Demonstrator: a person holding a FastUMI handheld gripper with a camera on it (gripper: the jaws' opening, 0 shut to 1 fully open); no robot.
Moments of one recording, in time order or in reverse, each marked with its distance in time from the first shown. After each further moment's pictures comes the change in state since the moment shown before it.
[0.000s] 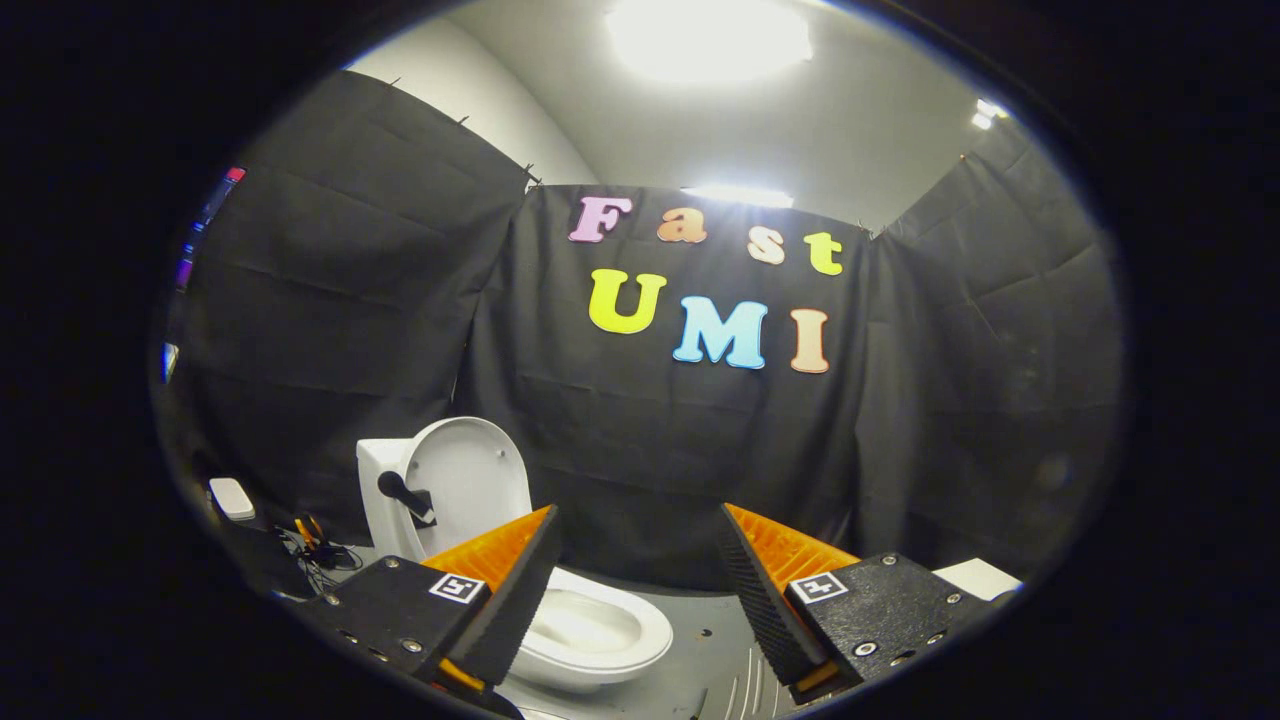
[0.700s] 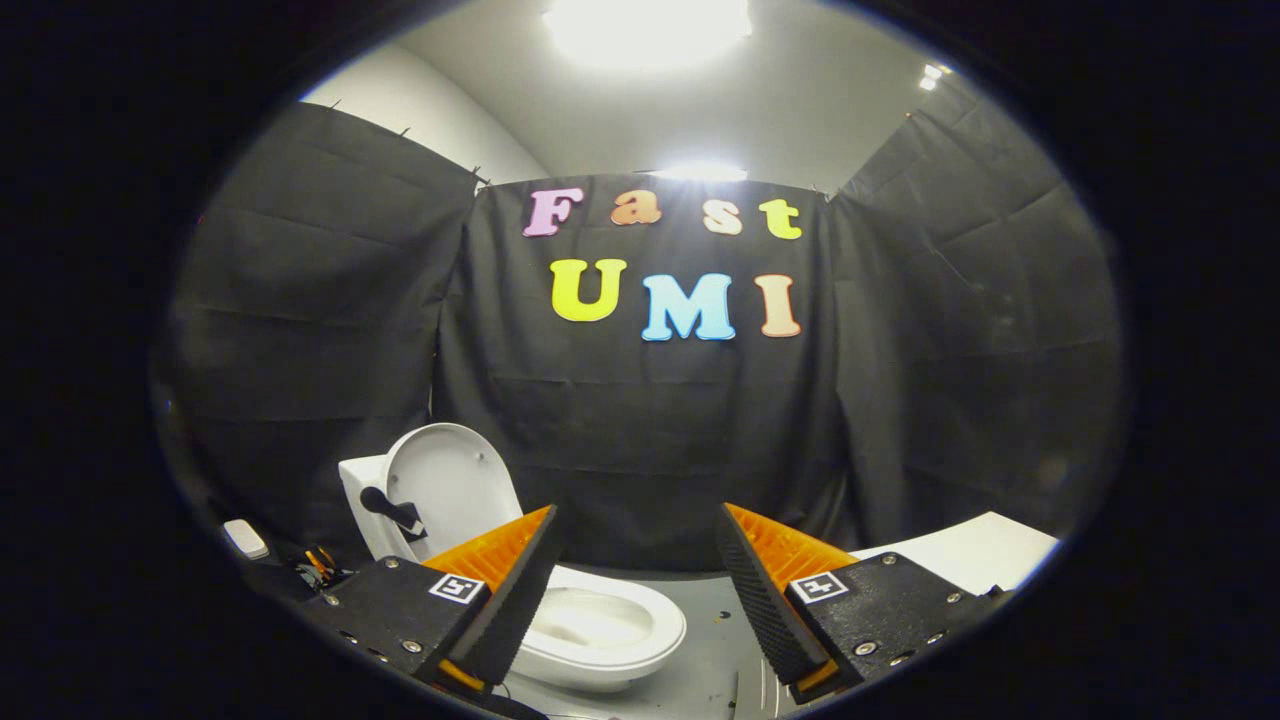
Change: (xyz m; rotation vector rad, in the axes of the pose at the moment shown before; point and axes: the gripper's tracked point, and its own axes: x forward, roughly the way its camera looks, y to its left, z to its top) arm 0.011 0.001 -0.007 0.105 0.021 0.003
